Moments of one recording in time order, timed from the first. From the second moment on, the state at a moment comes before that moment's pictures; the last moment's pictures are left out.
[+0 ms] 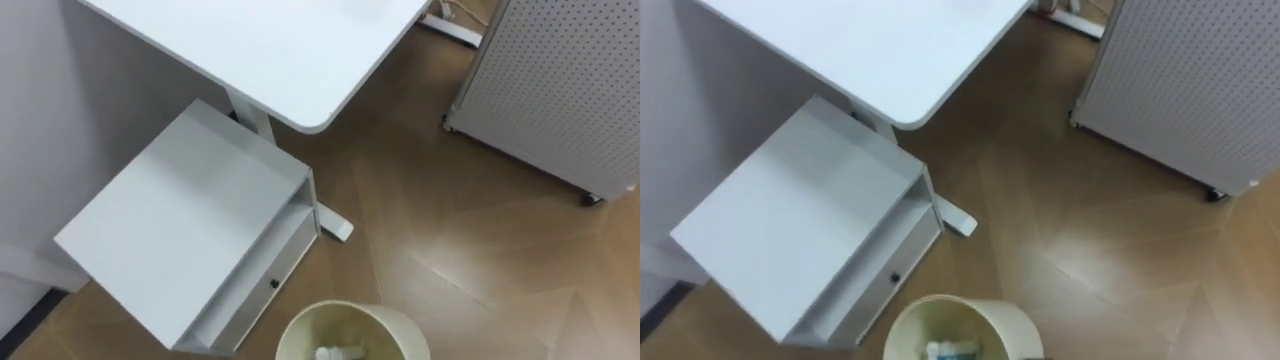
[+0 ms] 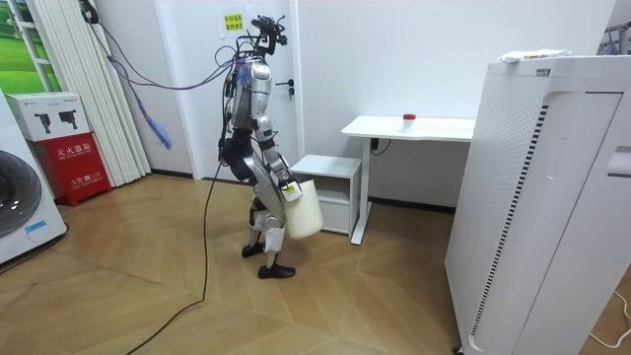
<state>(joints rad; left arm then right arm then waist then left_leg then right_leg) -0.15 0.19 -0.55 1.00 0.36 -0.20 0.08 -0.18 -0.24 0.43 1.13 0.54 -0.17 0.05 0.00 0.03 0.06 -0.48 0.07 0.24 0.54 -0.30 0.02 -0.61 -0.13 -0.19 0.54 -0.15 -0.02</state>
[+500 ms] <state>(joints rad) 0.03 0.23 -0.30 0.70 0.44 -0.27 0.15 0.00 -0.27 0.28 1.00 0.43 -0.18 0.11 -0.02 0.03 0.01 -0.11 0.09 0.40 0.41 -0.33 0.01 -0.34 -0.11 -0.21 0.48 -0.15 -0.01</state>
